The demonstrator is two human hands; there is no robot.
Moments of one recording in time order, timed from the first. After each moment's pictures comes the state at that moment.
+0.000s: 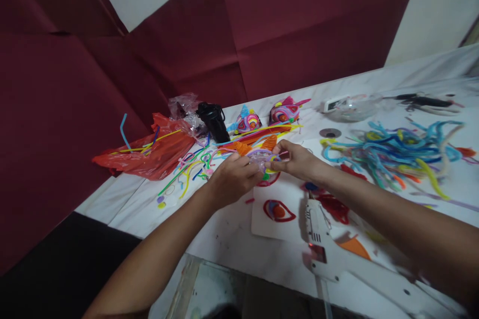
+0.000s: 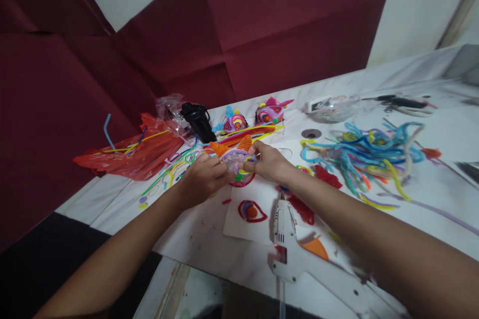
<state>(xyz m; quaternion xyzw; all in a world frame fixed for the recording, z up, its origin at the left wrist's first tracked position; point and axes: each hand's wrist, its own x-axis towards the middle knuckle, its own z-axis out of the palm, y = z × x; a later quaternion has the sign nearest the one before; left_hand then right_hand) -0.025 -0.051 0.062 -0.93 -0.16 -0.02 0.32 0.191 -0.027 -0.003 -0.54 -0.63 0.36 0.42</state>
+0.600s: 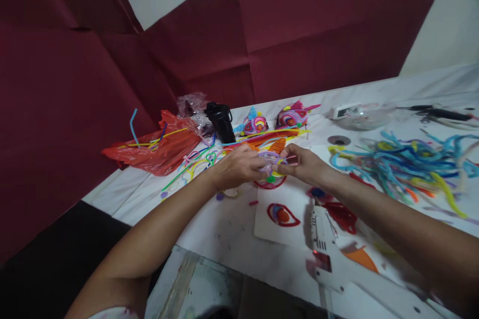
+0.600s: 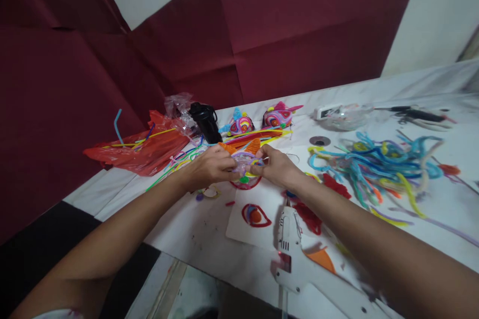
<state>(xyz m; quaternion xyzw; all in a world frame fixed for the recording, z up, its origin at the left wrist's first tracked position) -0.027 -0.023 0.083 -0.97 -0.08 -0.02 0.24 0.193 -0.024 -0.009 -0.52 -0.63 0.38 0.44</state>
